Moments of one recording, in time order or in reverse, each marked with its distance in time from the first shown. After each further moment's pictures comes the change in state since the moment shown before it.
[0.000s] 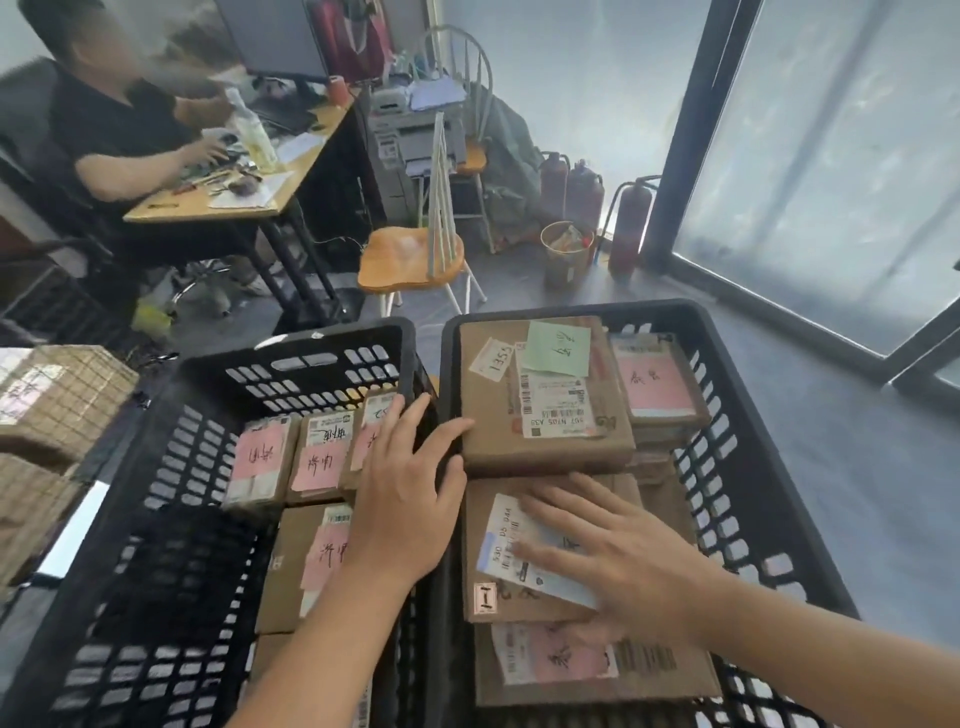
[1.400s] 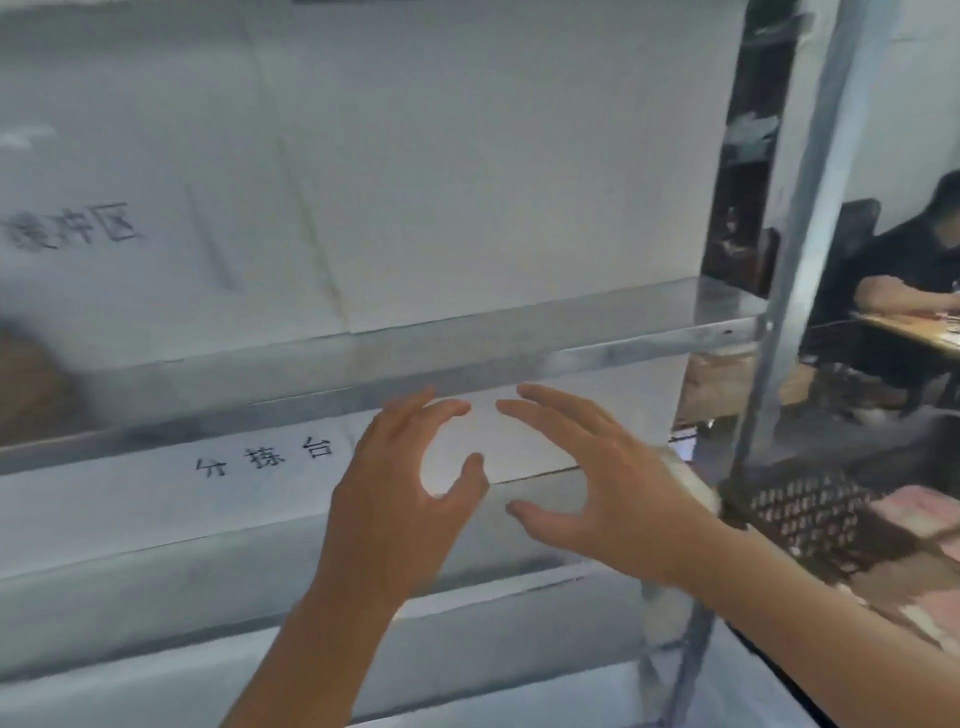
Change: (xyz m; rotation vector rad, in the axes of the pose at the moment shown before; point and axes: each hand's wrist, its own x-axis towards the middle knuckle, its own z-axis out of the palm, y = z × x) left_hand -0.629 0.062 -0.297 0.379 0.953 -0.925; right_hand -0.008 -0.535 -0.225 0.537 0.426 -1.042
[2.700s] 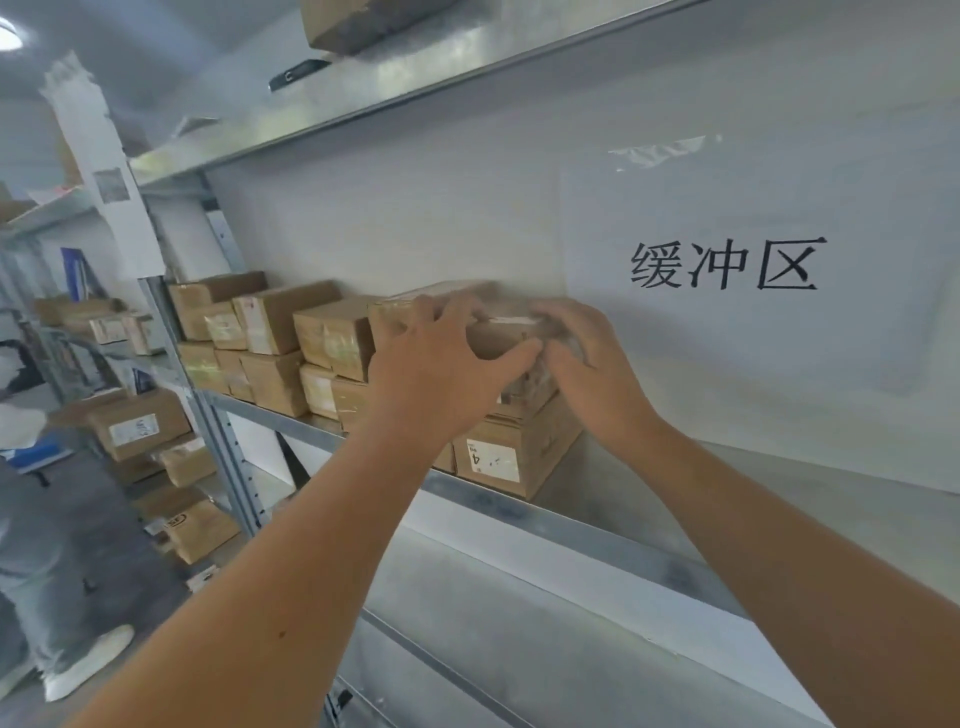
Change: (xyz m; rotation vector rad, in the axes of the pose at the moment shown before) left_hand 0.115 -0.387 -0.376 0.600 0.283 -0.623; right_hand 0.478 -0.368 0.327 0.831 -0.028 -0.307
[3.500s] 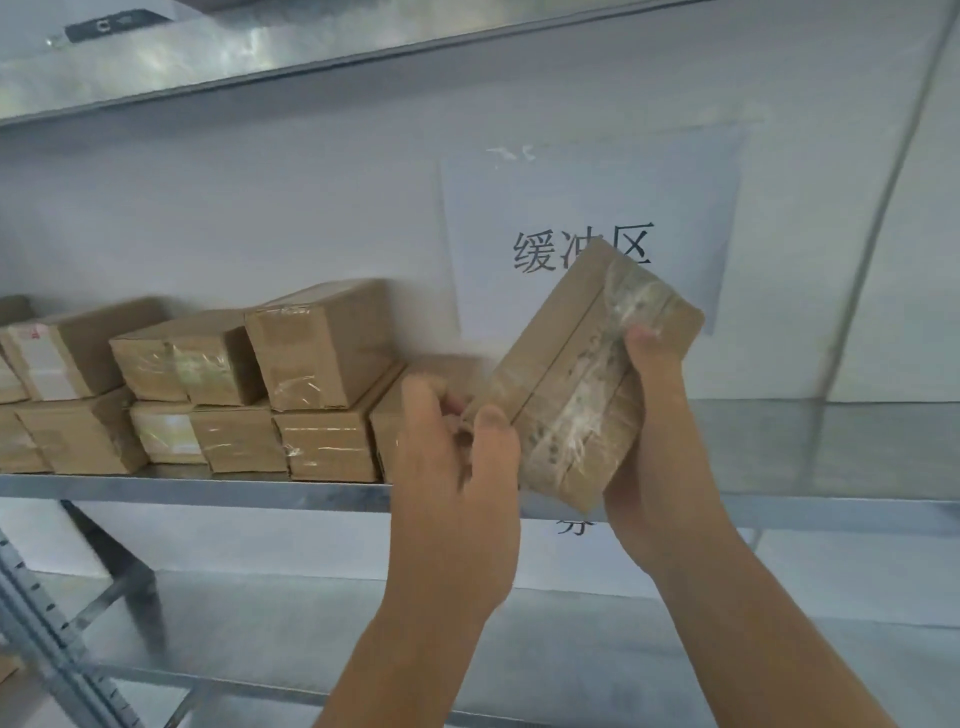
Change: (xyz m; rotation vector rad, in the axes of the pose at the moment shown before) left_hand -0.118 0.007 0.008 -1.148 -0.063 0.149; right_hand -0.126 -0.091 -0.007 0.752 0.588 0.379
